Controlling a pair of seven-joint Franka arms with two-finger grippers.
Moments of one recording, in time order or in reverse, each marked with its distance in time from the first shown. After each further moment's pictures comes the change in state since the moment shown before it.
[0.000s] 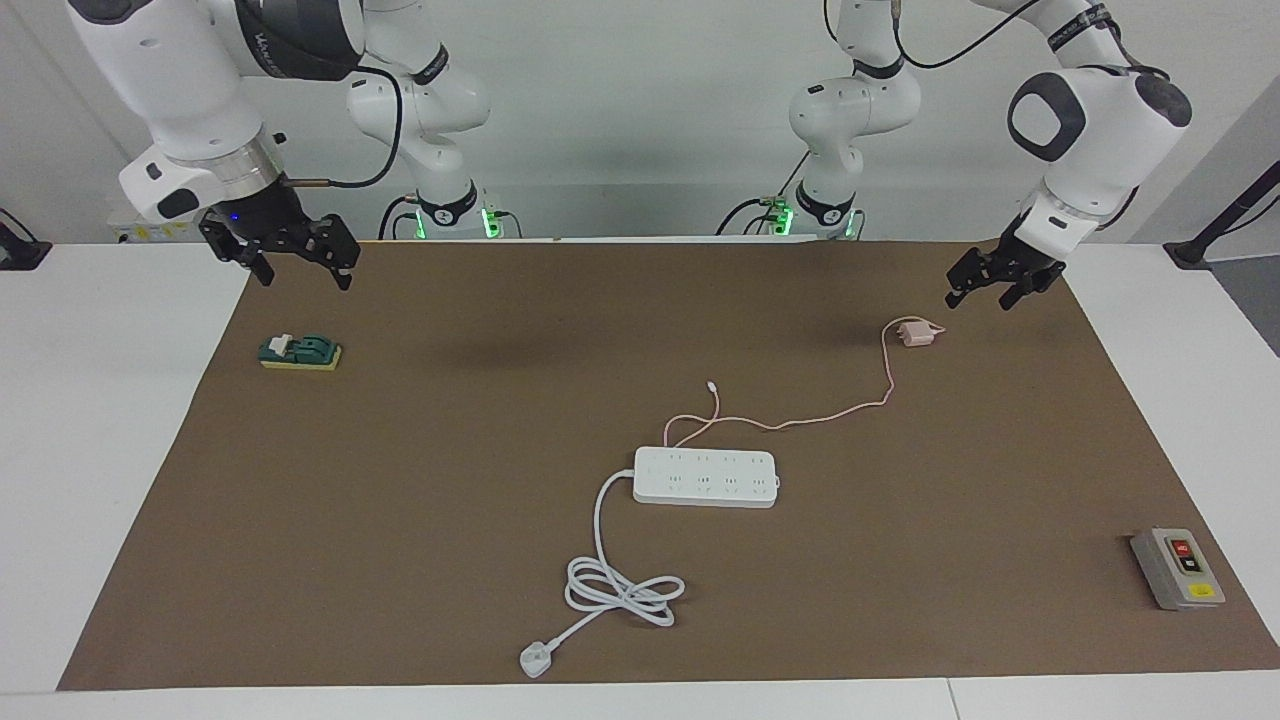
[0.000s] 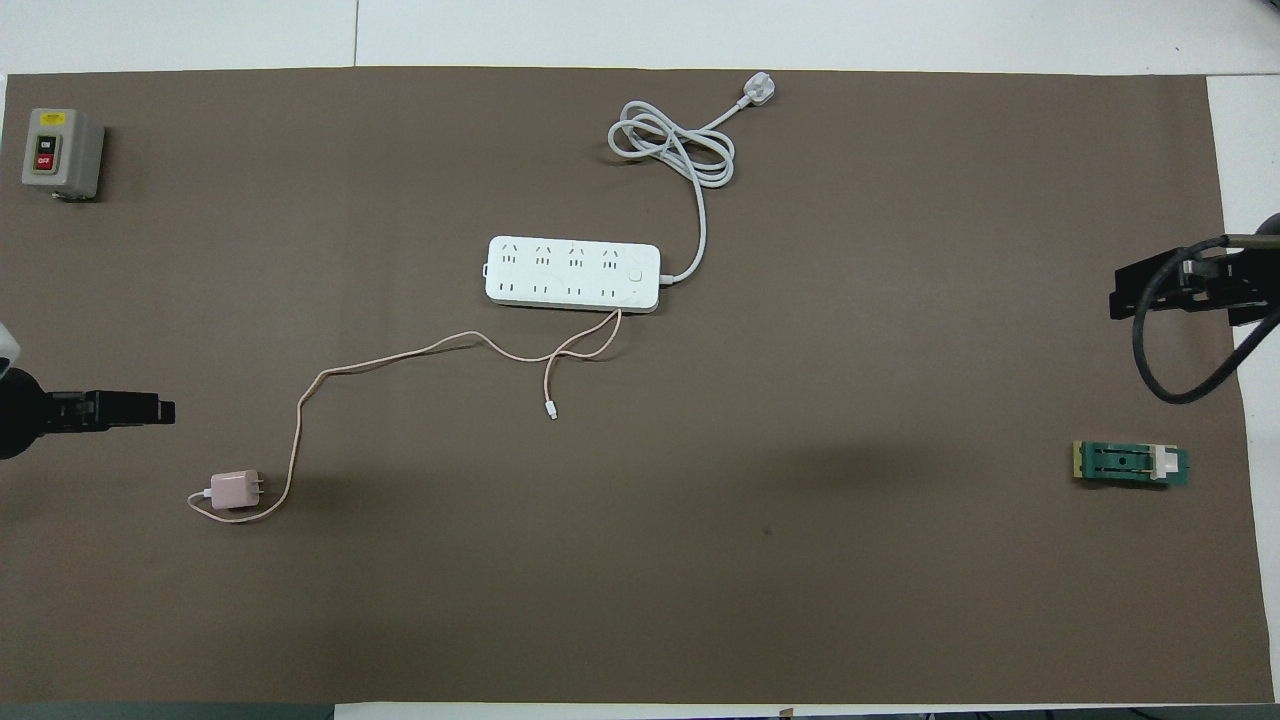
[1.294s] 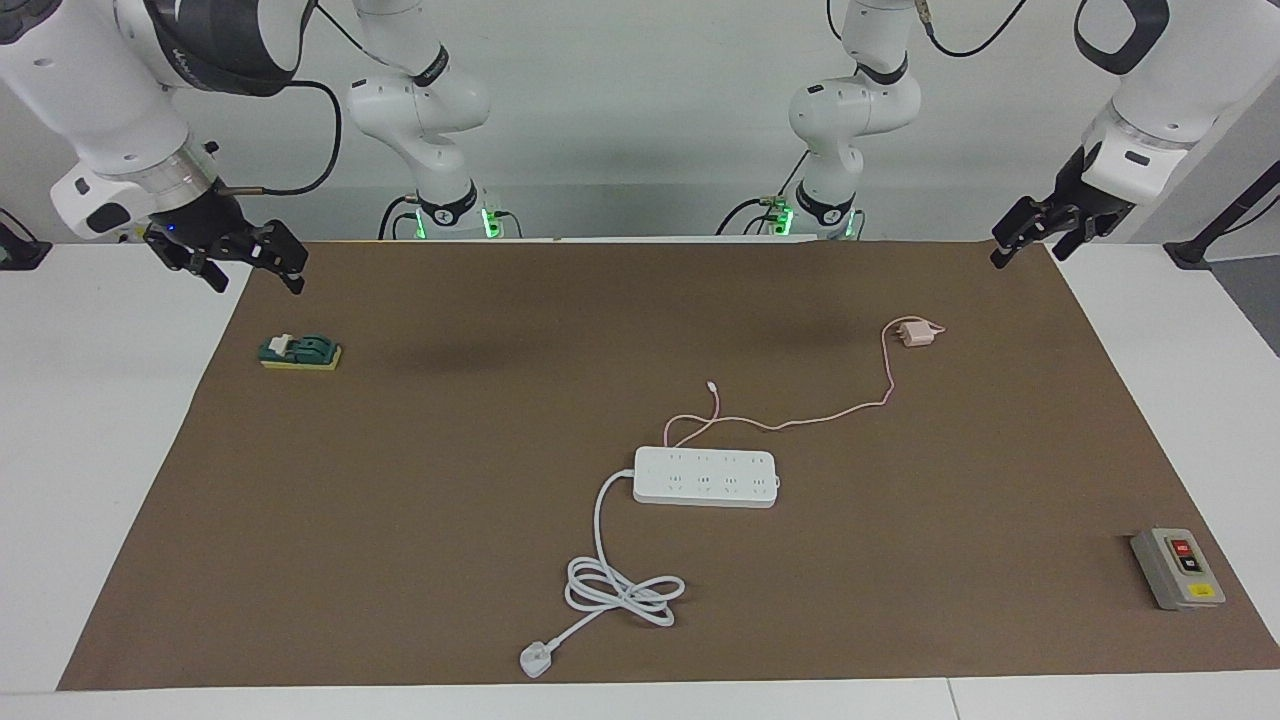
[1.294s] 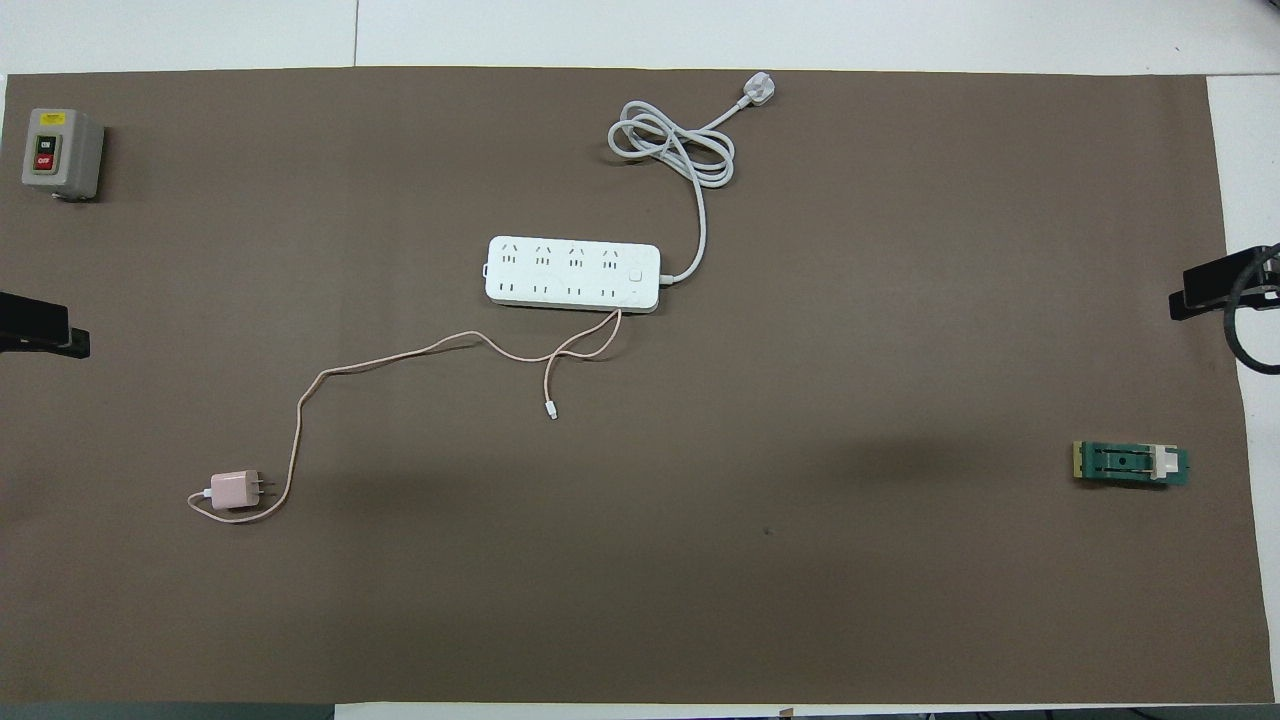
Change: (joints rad) left arm -0.011 0.169 -0.072 0.497 0.095 -0.373 -0.217; right arm 0.009 0.039 -0.101 0.021 0.038 0.001 -0.134
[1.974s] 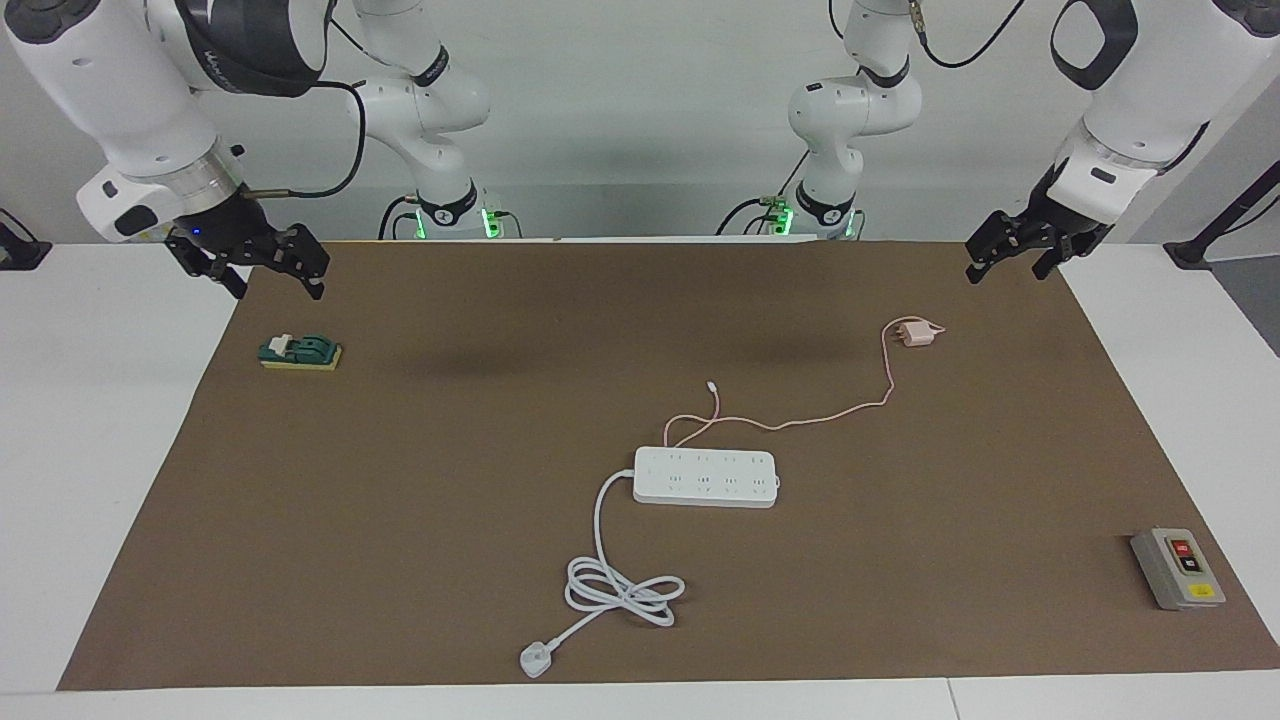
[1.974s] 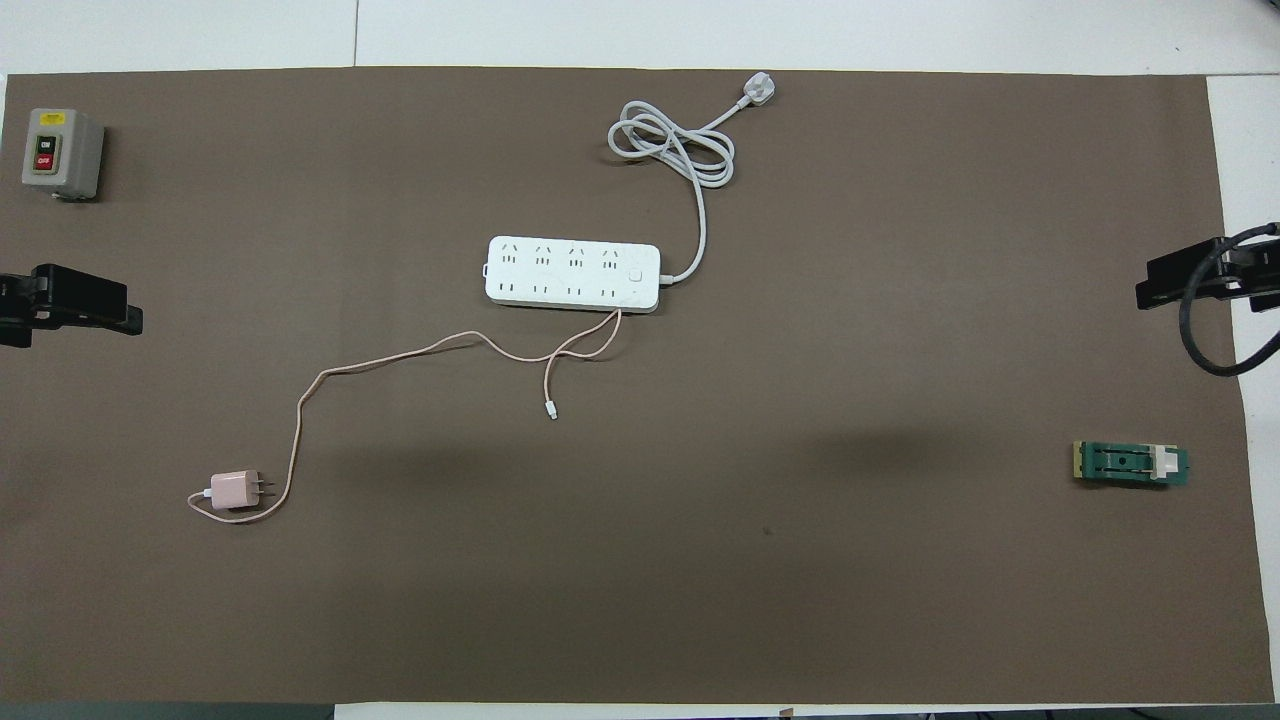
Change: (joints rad) left arm -0.066 0.029 -0.006 0.026 0.001 0.011 0.000; right arm 0.019 0.002 0.023 0.000 0.000 0.015 0.022
